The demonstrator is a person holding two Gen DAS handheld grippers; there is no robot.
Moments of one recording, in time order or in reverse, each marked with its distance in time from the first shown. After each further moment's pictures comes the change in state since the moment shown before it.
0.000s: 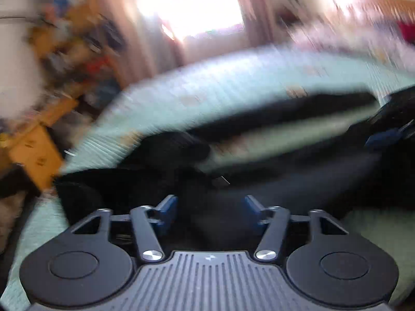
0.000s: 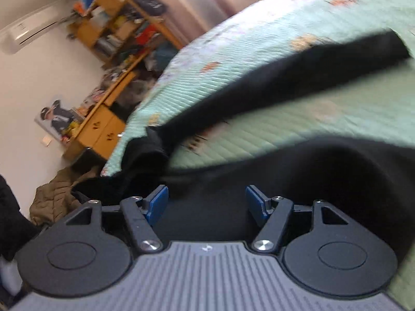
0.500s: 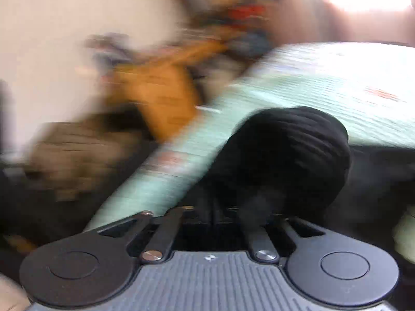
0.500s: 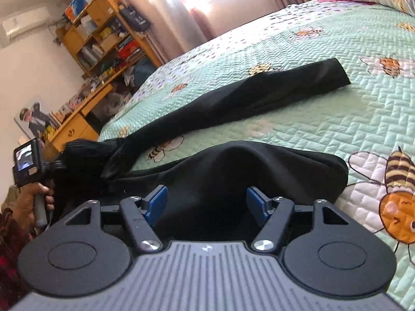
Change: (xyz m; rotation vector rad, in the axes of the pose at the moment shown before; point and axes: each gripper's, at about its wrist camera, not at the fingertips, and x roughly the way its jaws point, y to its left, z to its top) left arm 0.126 0.203 0.070 -0.362 0.170 0.799; right arm -0.048 -0.036 -0.019 -0.063 -0.112 -0.123
